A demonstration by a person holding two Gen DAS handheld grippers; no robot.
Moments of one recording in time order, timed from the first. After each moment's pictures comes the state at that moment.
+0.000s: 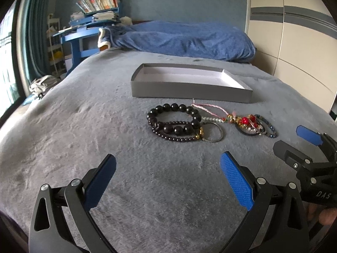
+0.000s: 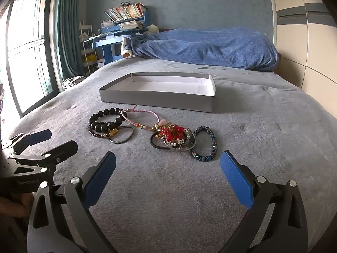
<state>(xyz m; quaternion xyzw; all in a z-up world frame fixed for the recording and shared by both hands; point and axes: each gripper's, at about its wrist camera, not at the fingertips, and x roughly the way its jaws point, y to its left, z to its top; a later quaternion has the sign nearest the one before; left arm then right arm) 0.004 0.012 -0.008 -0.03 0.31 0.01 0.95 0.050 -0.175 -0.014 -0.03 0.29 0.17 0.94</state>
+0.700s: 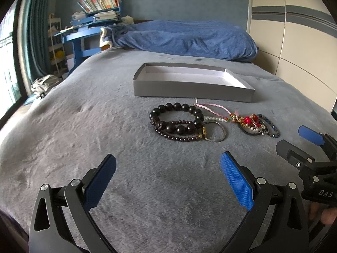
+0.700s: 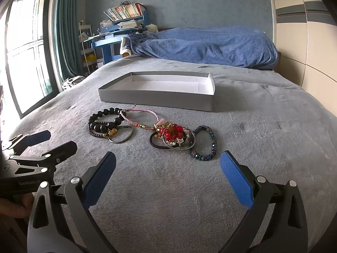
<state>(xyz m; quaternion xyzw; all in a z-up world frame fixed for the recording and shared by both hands) 0.004 0.015 -0.010 -0.03 0.31 0.02 0.95 0.052 -0.176 -0.015 -0.03 0.29 0.17 0.94</state>
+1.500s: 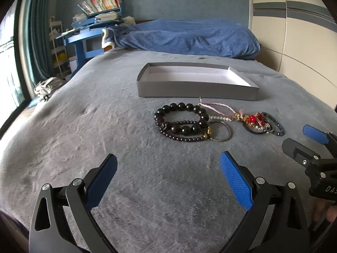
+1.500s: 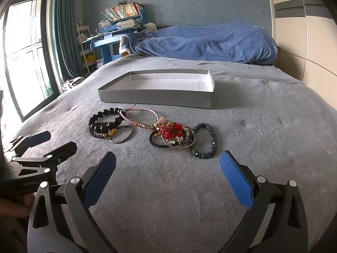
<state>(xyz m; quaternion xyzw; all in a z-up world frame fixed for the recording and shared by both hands) 0.008 0.014 -0.008 -0.02 0.32 0.03 0.95 0.052 -0.176 -0.018 -0.02 0.30 0.17 0.94</state>
